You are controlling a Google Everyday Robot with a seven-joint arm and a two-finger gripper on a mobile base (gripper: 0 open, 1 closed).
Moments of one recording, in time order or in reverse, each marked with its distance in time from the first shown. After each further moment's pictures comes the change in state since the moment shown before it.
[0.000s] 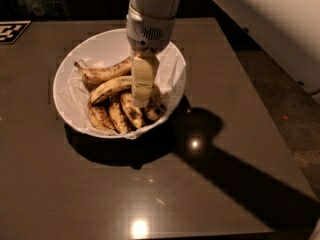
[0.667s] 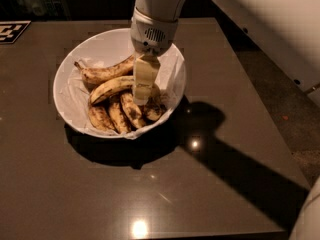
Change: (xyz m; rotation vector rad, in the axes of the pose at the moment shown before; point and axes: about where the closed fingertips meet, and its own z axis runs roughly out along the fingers) arm 0.005 -0.005 0.009 -0.047 -0.031 0.053
